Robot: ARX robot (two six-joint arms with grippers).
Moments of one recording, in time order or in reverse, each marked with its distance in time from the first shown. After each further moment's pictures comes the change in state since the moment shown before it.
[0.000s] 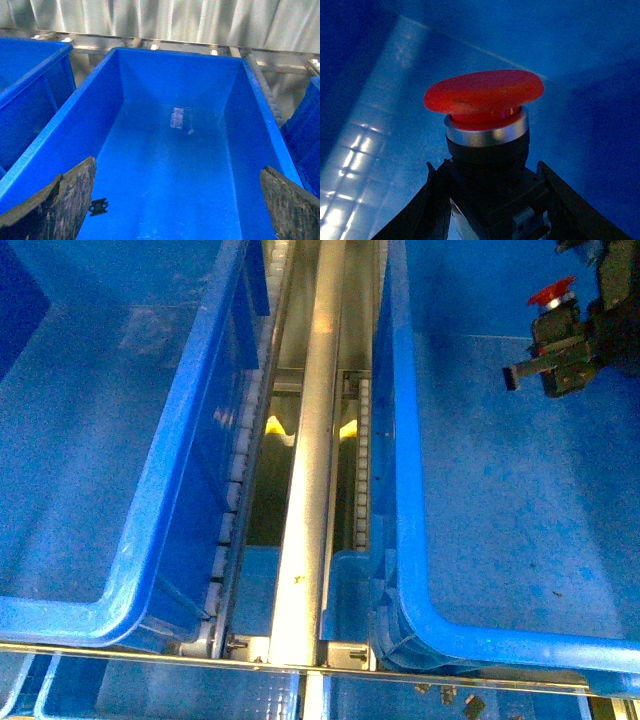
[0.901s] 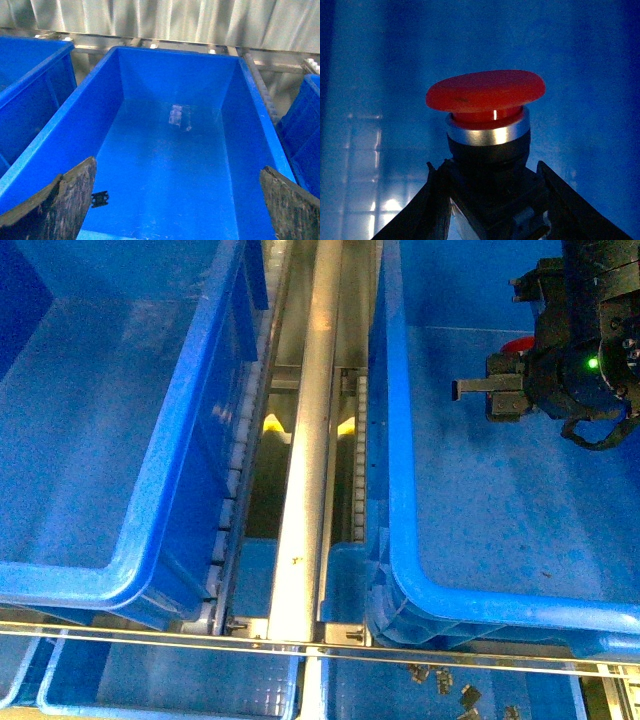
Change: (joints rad) left arm 0.000 0.000 0.000 0.000 0.000 0.000; right arm 0.053 0.232 0.174 -0.124 0.113 0.370
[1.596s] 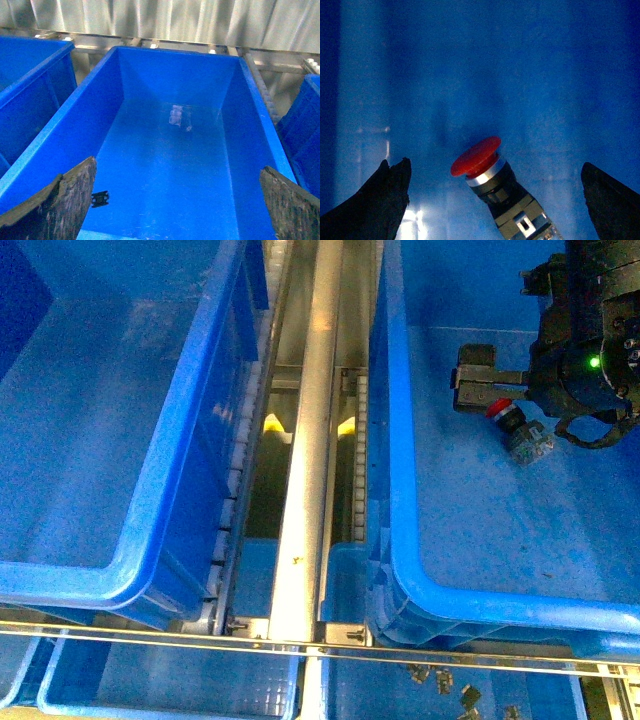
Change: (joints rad) left arm 0.000 0.000 0.000 0.000 0.000 0.000; right arm -0.006 -0.006 -0.017 0.045 -0.008 0.085
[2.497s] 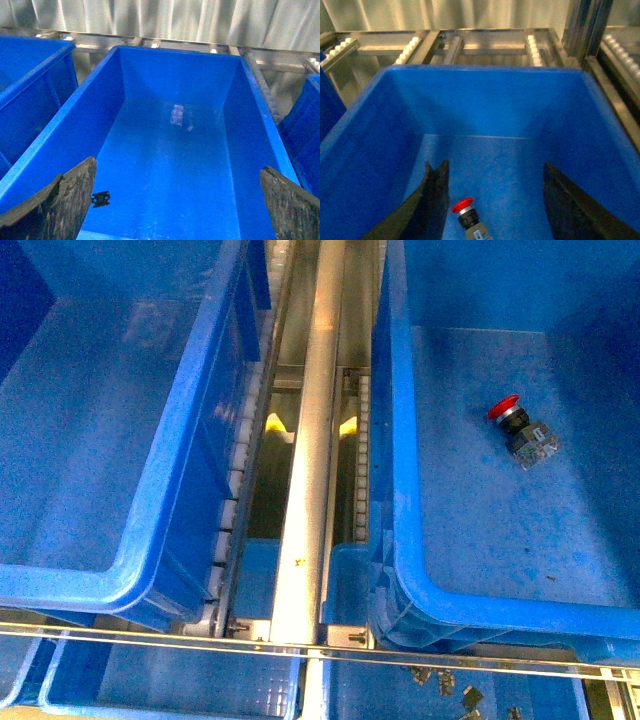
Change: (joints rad) left arm 0.000 0.000 0.000 0.000 0.000 0.000; right arm -0.095 -0.550 -0.711 0.828 -0.173 -0.182
